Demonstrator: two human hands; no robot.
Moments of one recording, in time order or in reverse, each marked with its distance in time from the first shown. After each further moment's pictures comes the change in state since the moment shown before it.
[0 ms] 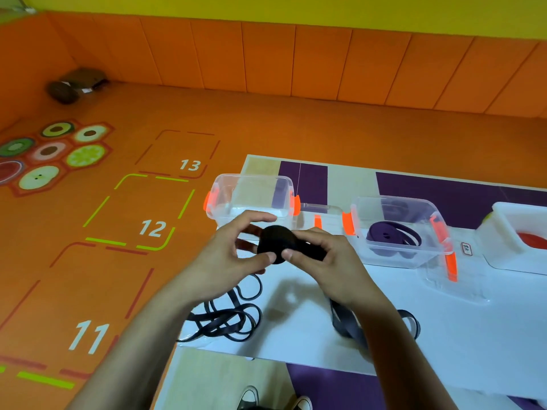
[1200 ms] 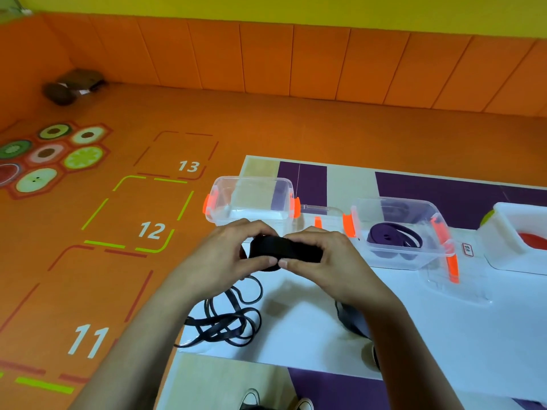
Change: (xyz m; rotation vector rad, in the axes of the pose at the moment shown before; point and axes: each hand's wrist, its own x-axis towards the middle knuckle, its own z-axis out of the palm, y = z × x) left_hand 0.012 0.005 -0.016 0.515 -0.068 0.114; right_hand 0.011 -0.011 -0.007 -0.206 -0.097 -0.004
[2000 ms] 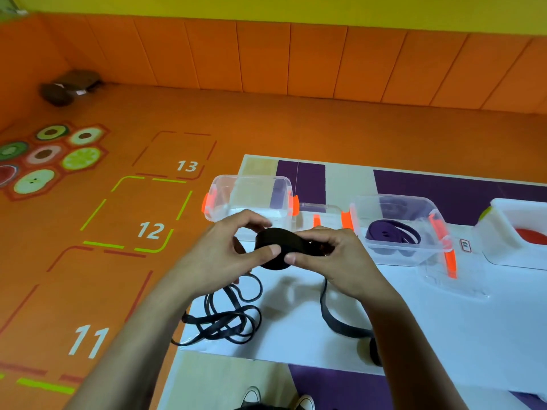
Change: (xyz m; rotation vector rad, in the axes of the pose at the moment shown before) left_hand -0.004 0.008 -0.002 -0.228 0.047 -0.088; right_hand -0.002 0.008 -0.004 0.262 0.071 0.048
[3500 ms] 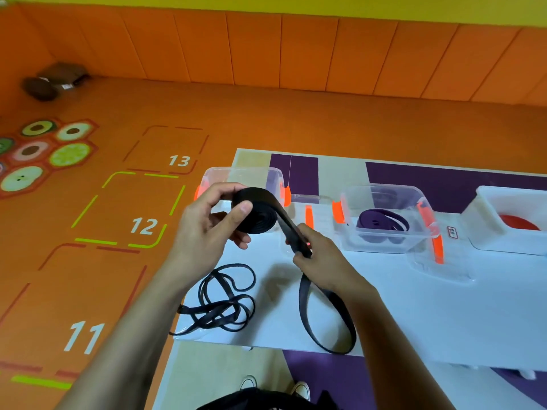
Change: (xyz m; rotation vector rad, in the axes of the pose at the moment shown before) left_hand 0.000 -0.002 0.010 -0.353 0.329 0.198; right_hand 0.008 0.061 0.002 -0.442 -0.014 0.098
